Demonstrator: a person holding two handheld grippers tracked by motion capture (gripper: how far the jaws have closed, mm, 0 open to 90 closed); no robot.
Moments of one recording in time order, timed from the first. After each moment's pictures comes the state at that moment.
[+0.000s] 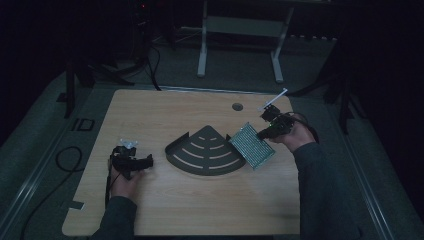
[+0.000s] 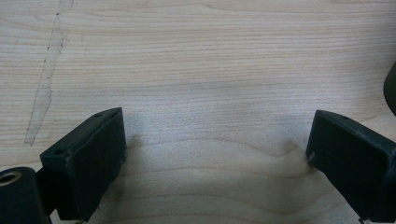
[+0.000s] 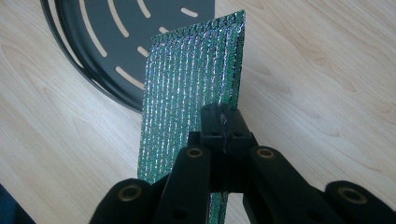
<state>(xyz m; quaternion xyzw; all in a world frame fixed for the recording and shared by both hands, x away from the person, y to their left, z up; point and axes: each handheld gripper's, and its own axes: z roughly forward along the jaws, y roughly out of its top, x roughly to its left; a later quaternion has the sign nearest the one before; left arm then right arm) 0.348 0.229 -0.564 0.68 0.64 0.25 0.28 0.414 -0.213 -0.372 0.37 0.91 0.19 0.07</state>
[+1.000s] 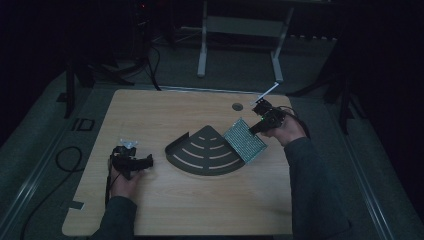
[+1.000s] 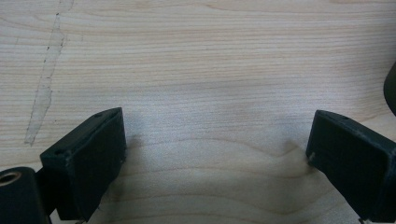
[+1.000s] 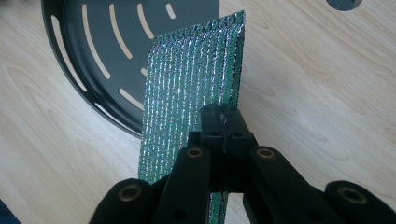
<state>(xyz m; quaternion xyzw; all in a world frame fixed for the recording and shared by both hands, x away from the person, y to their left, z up) 0.348 0.229 -0.564 0.68 0.64 0.25 0.28 0.435 -0.193 -0.374 0.37 0.91 0.19 0.06</state>
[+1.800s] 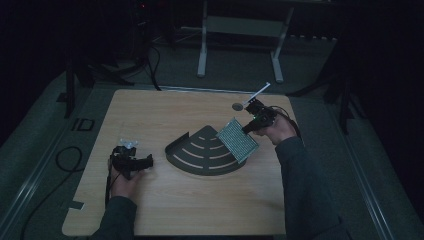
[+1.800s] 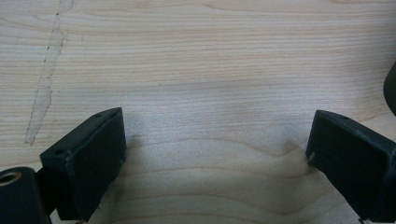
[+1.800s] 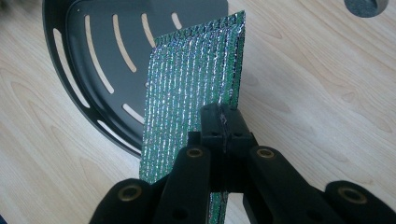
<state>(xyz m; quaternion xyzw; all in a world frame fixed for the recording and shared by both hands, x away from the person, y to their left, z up) 0.348 0.229 -0.564 0.68 0.64 0.25 0.28 0.449 -0.177 -0.389 0.37 0.91 0.20 0.04</state>
